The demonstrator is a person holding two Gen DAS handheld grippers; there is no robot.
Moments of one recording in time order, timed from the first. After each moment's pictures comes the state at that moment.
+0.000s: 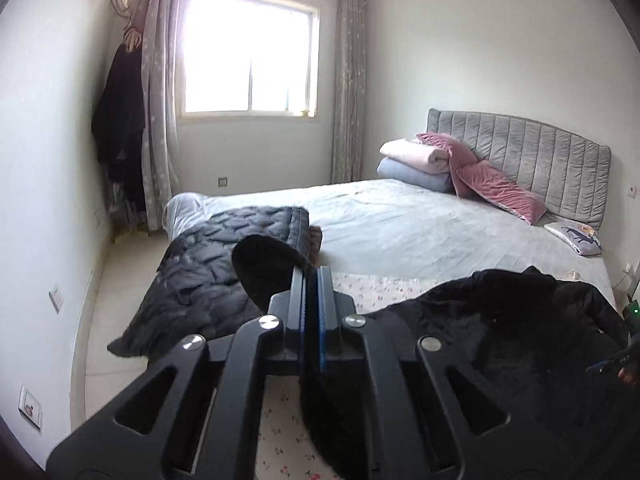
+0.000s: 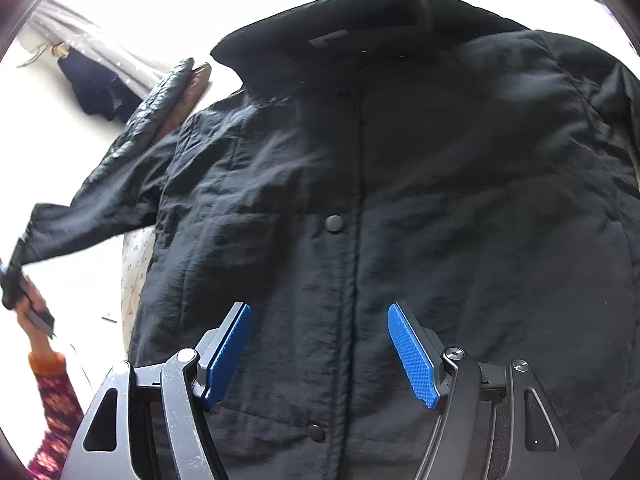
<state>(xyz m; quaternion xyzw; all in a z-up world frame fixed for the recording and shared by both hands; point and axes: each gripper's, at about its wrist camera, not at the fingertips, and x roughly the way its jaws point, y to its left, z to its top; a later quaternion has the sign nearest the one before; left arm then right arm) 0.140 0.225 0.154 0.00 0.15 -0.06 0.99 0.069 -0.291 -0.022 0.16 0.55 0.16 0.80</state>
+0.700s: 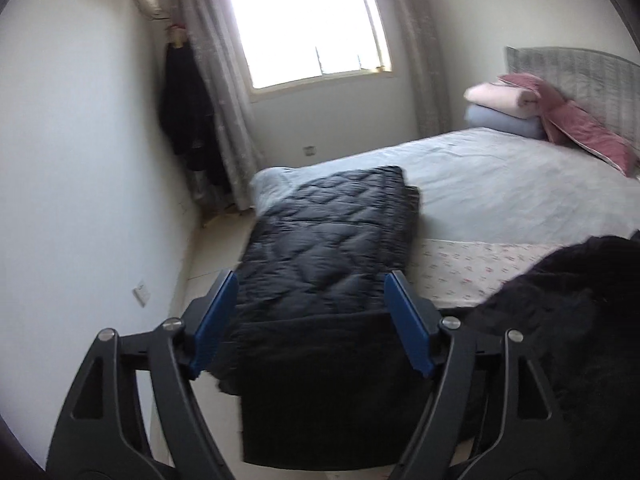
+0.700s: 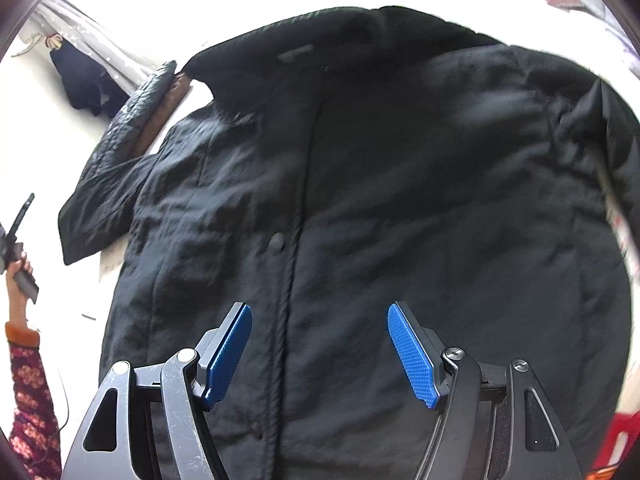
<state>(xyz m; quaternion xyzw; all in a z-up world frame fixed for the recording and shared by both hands) 0.246 0.220 0.086 0.08 0.25 0.09 0.96 0.097 -0.338 -0.004 0.12 0.55 0.12 0.82</state>
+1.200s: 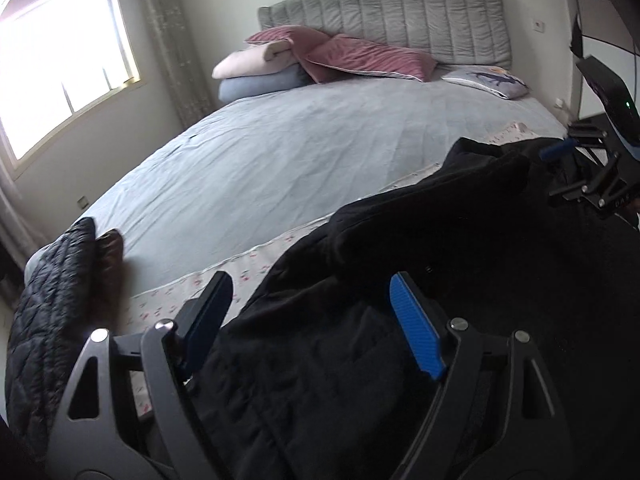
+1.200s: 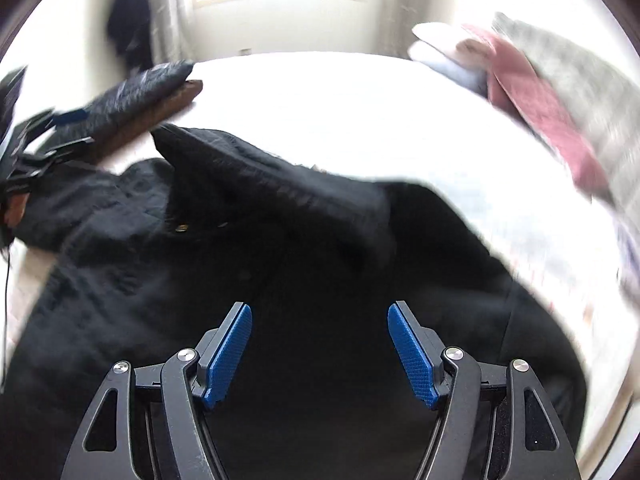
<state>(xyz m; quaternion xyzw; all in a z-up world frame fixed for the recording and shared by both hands) 0.331 -0.080 0.019 0.21 0.29 -0.28 0.89 0.243 -0.323 0.032 -0.16 0.42 0.14 0.88</state>
